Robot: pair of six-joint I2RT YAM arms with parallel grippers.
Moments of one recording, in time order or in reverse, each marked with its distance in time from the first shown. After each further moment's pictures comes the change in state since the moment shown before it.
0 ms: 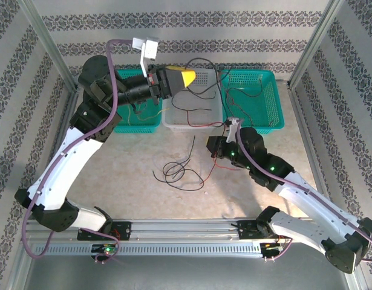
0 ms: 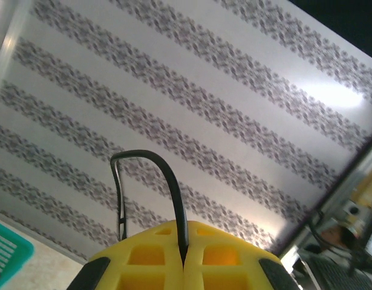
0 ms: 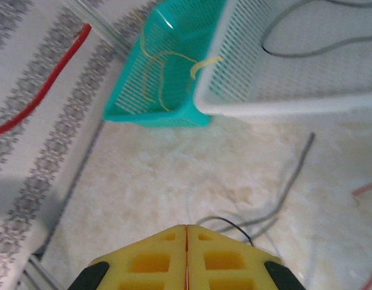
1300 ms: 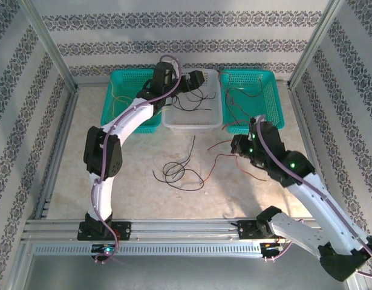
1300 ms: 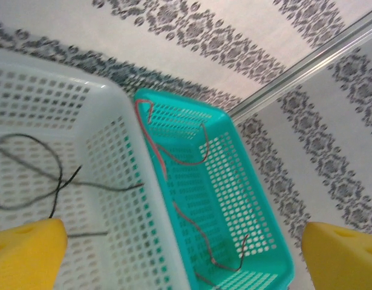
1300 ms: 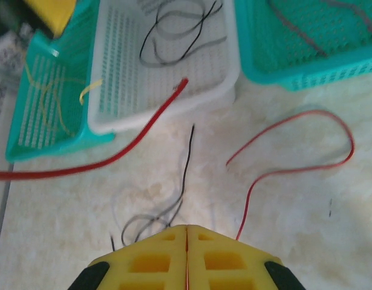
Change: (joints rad) left arm 0.141 0.622 -0.032 0.050 -0.449 0.044; right arm -0.203 0.006 0.256 -0.464 0.113 0.055
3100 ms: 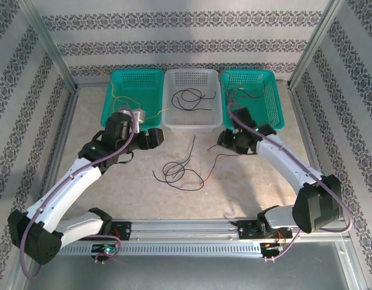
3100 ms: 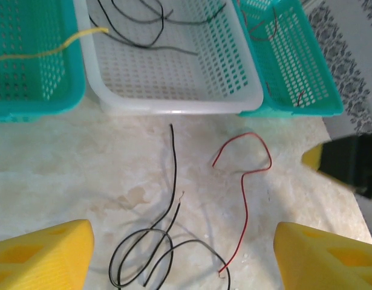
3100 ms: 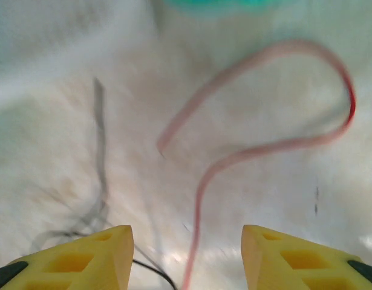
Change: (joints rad) left arm -0.023 -0.936 -0.827 -0.408 -0.077 0.131; right arm -0.078 0.436 -0.076 0.060 -0.120 -0.013
